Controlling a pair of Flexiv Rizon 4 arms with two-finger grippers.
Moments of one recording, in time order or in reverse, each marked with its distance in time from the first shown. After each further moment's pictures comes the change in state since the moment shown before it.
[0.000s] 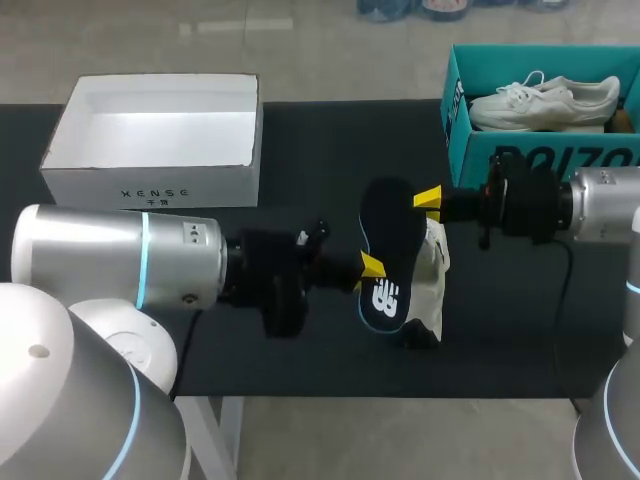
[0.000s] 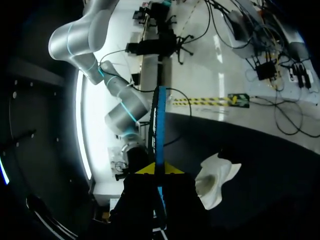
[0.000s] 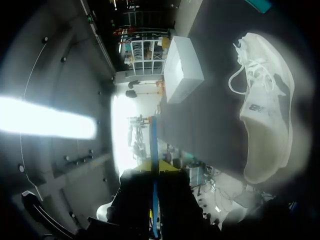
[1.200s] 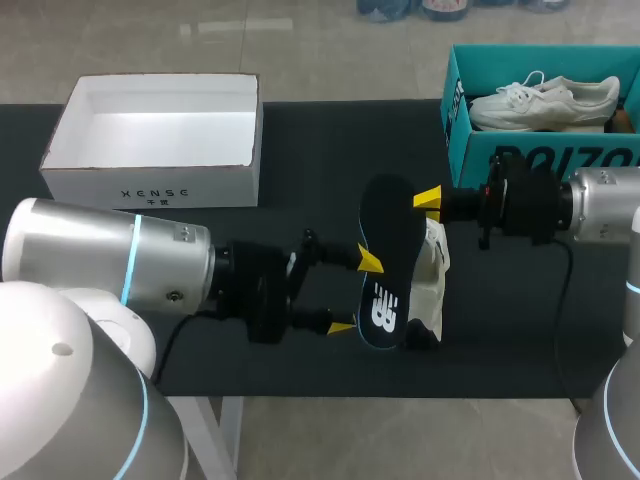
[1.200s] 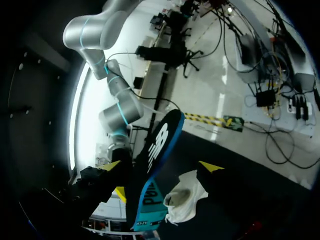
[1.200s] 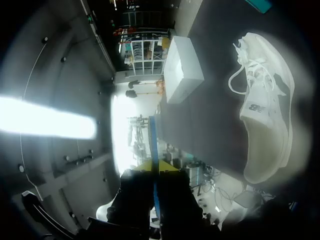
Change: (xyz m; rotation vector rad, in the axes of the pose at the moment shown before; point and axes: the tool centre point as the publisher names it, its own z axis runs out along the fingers) left arm 0.031 -0.012 -0.013 0.077 0.073 -0.214; right arm 0.000 0.000 0.000 0.000 0.000 0.000
